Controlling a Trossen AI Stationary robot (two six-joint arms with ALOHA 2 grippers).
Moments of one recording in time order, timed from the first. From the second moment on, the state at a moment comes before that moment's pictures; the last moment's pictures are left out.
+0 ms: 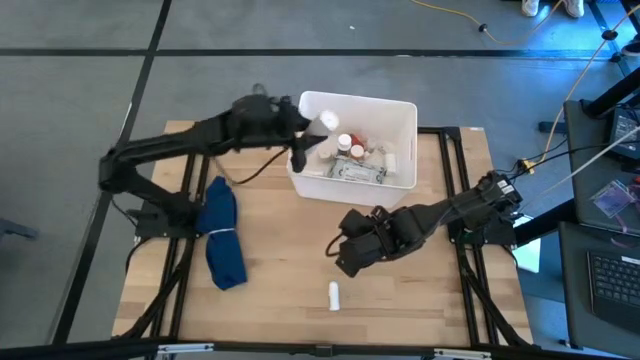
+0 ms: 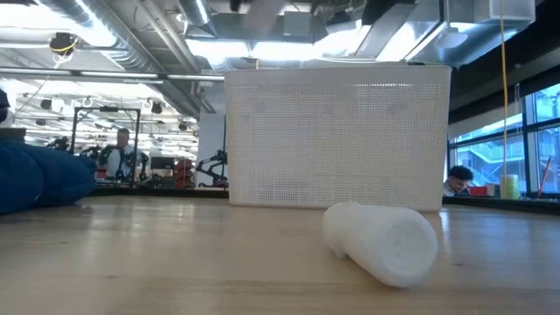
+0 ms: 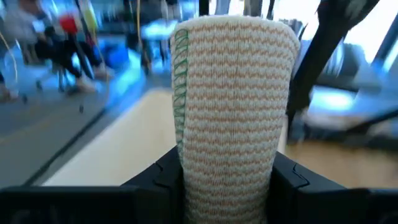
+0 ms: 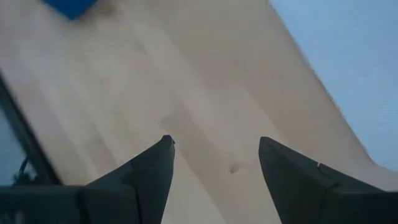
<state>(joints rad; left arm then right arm) 0.27 1.37 1.41 -0.27 -0.03 0.01 0.42 1.81 1.81 -1.21 0.34 1.00</state>
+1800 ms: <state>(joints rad) 0.39 1.80 1.47 -0.54 0.29 0.13 0.41 1.82 1.81 -1.32 0.44 1.31</state>
